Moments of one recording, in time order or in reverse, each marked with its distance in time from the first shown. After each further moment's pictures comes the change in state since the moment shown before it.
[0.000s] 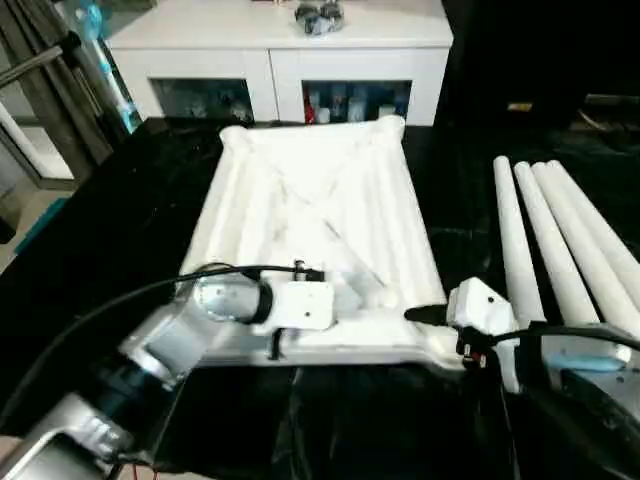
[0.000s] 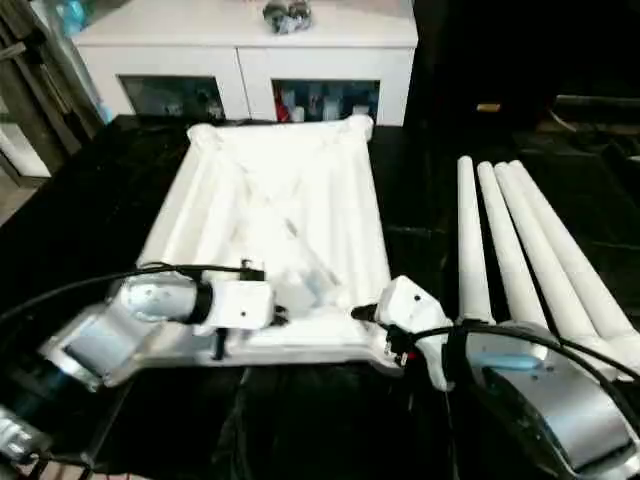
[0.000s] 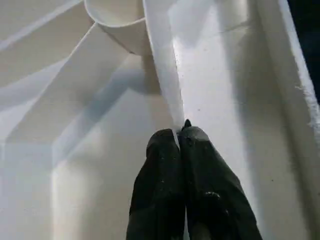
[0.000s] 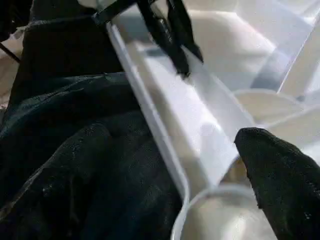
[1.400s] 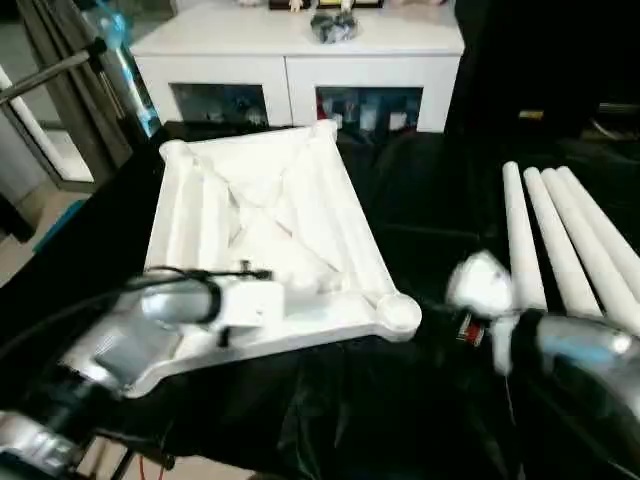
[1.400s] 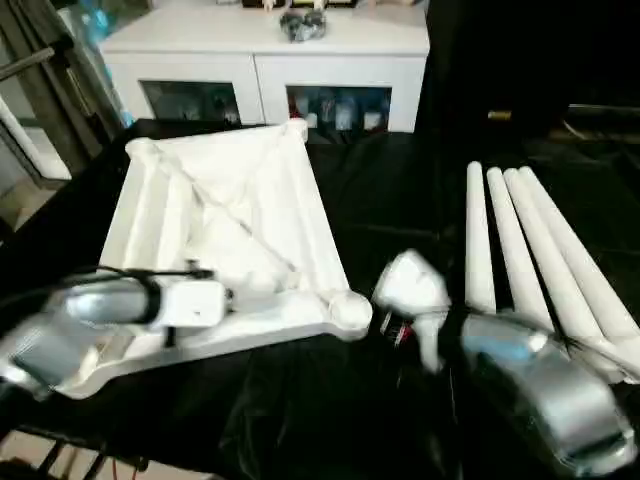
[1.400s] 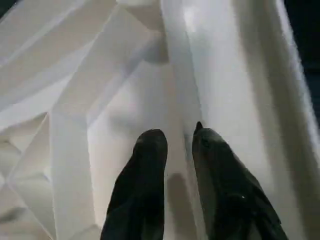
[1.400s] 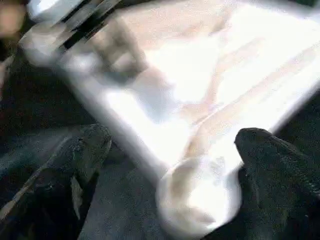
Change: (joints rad) left arm 0.116 0.126 0.145 -0.028 0.003 0.020 0.061; right arm -0.096 0.122 -0.134 0.010 0.038 0.030 -0.127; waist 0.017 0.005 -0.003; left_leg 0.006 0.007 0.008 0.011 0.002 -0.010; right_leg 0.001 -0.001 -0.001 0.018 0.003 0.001
